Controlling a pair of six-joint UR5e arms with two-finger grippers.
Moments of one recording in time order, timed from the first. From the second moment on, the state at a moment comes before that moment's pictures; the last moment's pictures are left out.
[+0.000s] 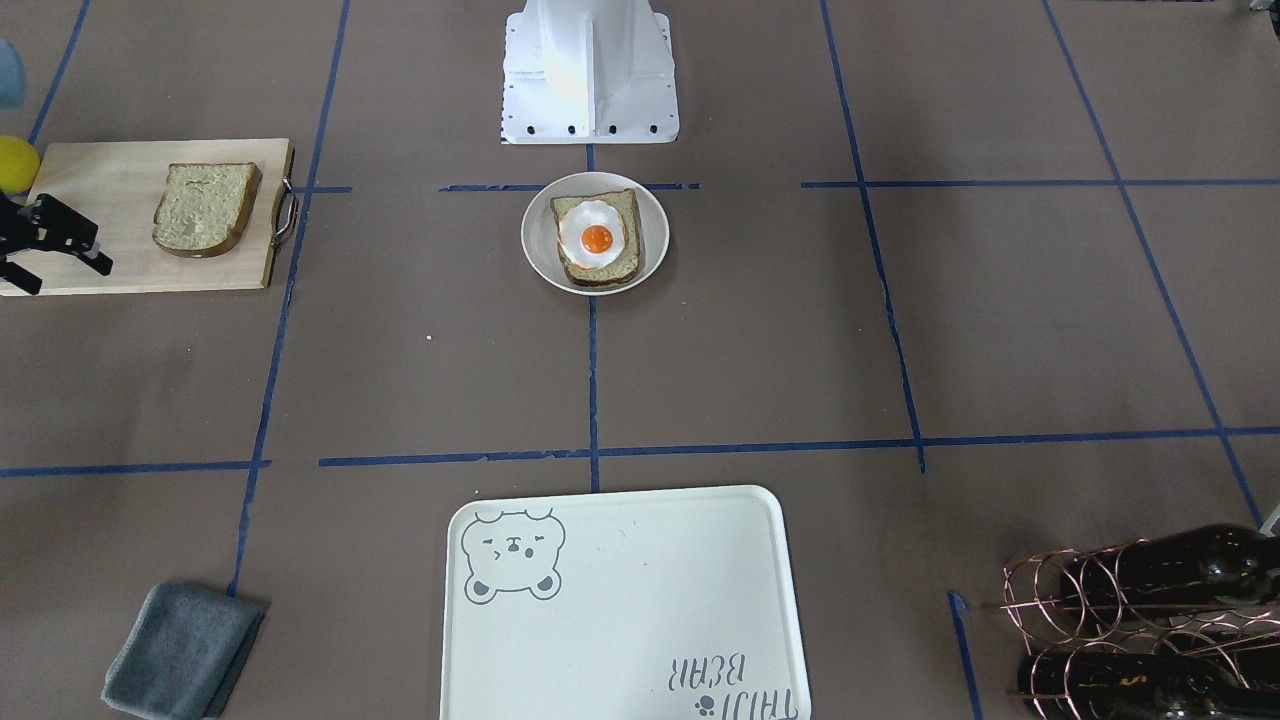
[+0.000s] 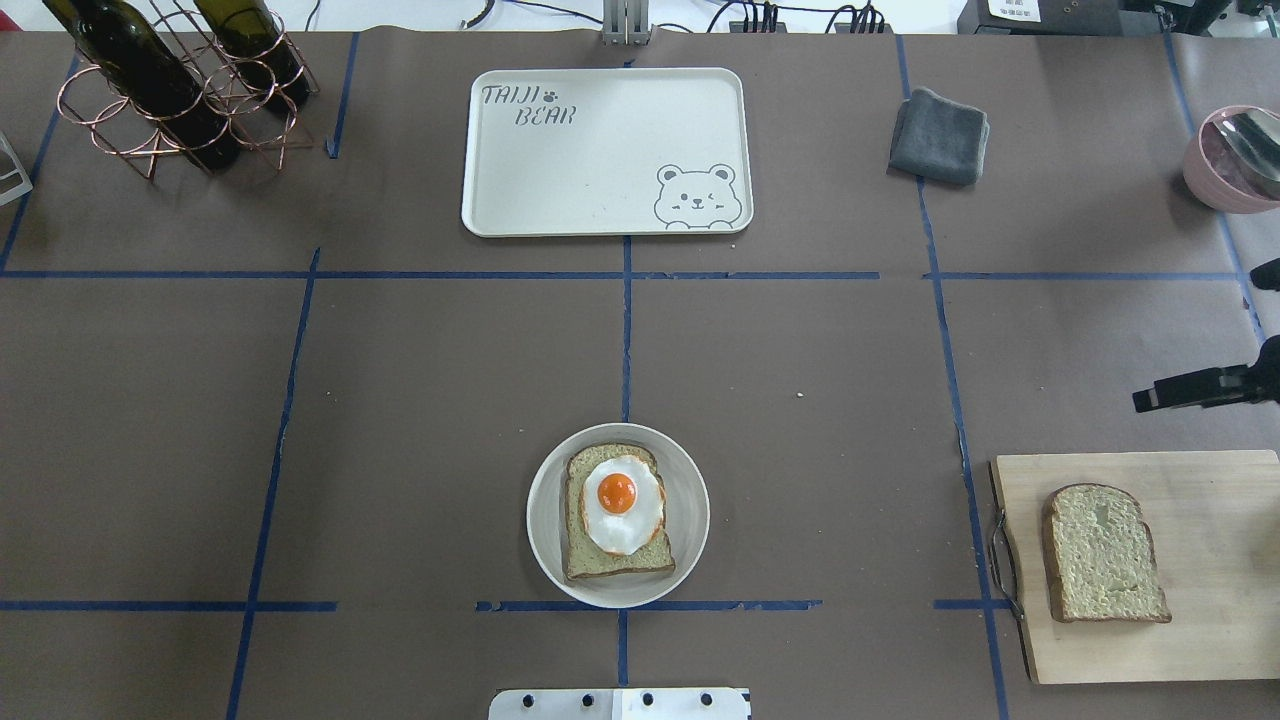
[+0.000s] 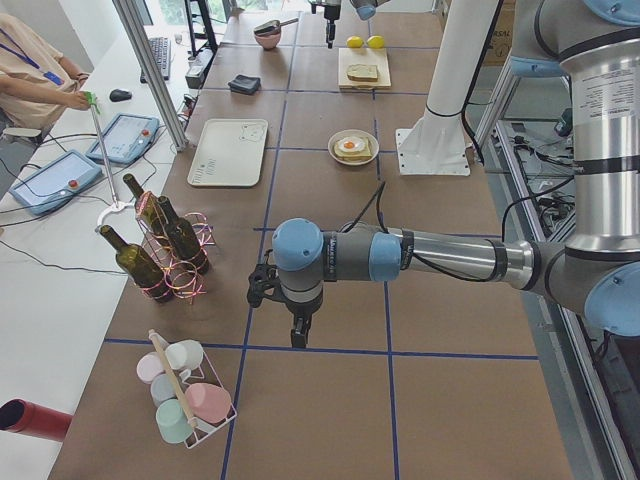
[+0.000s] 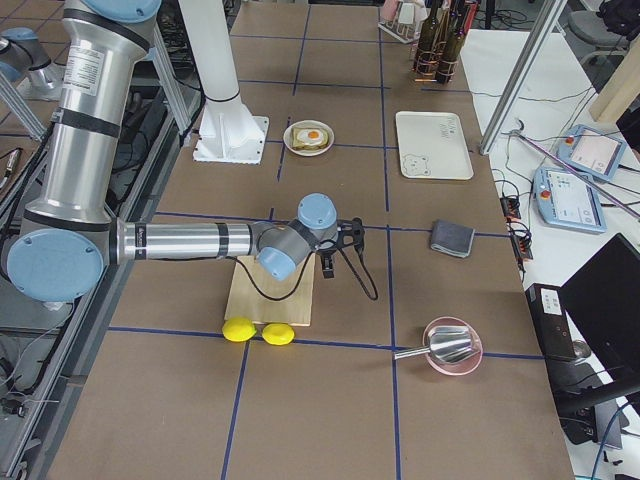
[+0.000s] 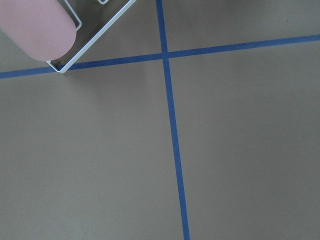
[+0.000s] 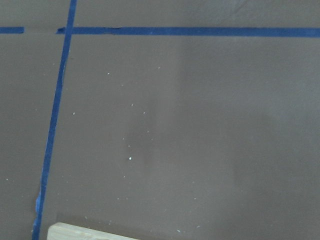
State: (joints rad) left arm -1.59 -1.42 -1.83 -1.45 -2.37 0.15; right arm 0.97 -1.84 1.79 -0.71 2.25 0.87
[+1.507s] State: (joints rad) left arm -1.59 -1.42 -1.82 -1.45 -2.37 0.15; right arm 0.64 -2.02 1.83 -0.47 2.03 1.10
